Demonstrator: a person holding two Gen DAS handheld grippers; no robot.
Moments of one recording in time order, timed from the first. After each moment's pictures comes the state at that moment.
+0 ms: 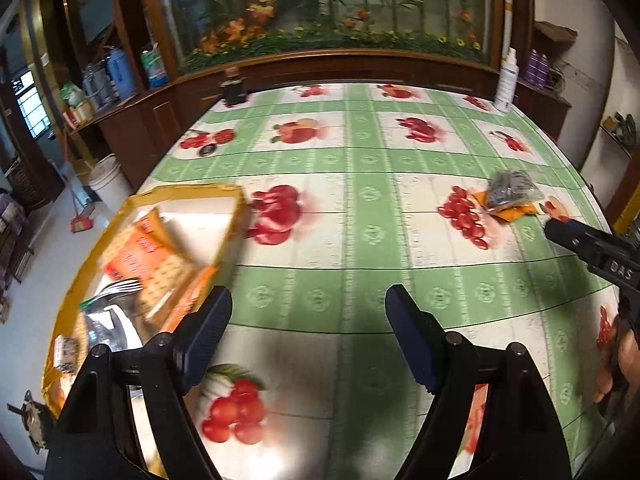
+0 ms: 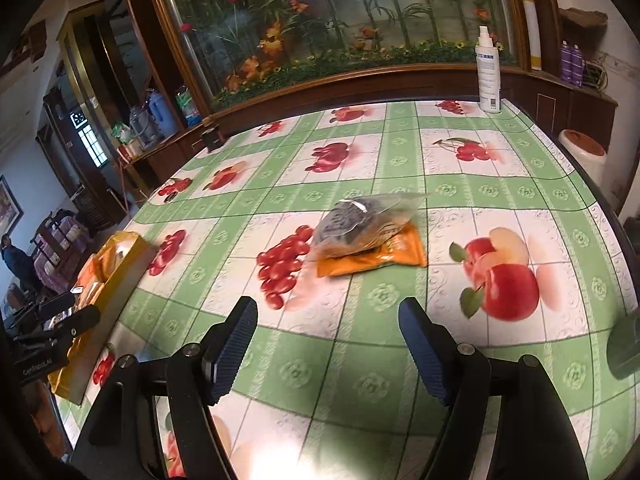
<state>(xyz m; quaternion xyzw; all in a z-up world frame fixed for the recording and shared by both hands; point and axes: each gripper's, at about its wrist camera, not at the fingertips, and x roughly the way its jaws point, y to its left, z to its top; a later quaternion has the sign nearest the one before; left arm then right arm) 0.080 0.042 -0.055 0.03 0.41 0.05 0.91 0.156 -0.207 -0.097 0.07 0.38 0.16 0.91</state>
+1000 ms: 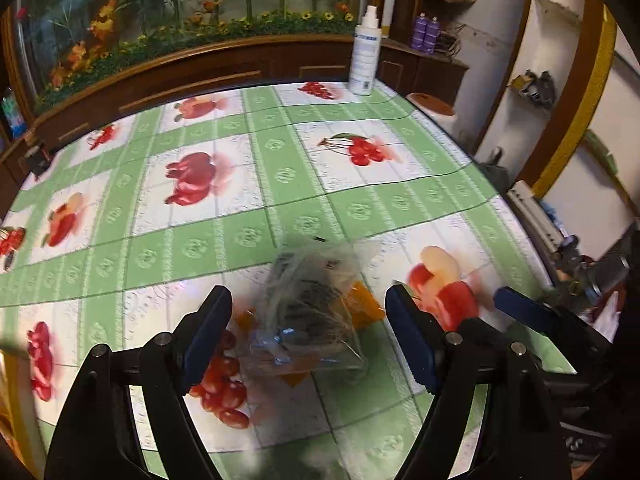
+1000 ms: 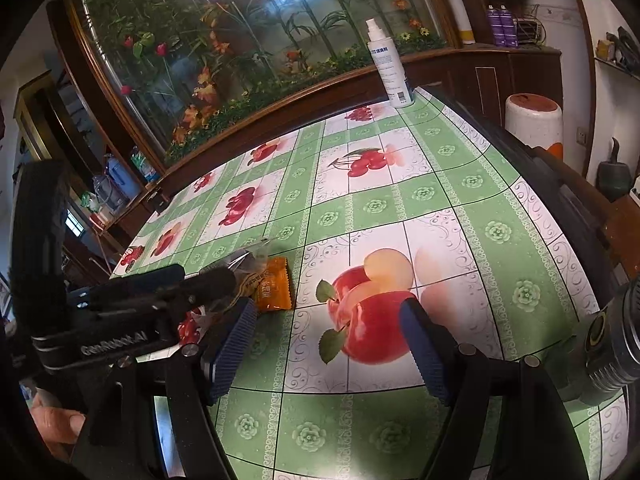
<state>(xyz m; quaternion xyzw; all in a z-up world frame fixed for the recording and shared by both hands) 0.220 -0.146 -0.065 0.06 0.44 -0.14 0.88 0.180 -0.312 -0.108 0.17 0.36 0.09 0.91</state>
